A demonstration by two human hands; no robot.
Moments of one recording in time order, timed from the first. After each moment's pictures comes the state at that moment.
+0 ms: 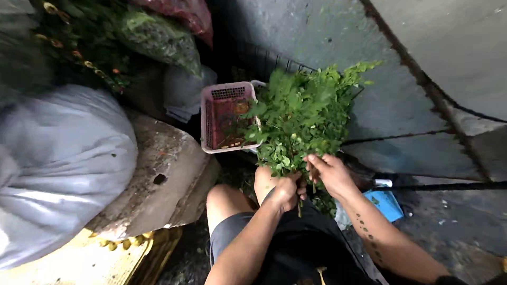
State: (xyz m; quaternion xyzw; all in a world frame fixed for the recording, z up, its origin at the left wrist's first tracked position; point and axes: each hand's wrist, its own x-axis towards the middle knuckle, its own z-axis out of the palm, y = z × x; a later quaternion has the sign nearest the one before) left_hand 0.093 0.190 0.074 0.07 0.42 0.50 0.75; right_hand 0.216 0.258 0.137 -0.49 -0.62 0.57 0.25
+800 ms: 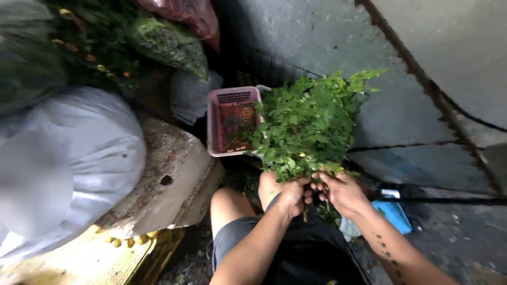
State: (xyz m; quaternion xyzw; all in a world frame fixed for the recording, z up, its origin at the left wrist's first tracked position) left_hand 0.096 0.195 0.084 0.03 0.43 0.52 0.74; right_hand 0.232 0.239 0.137 -0.52 -0.44 0.68 0.29
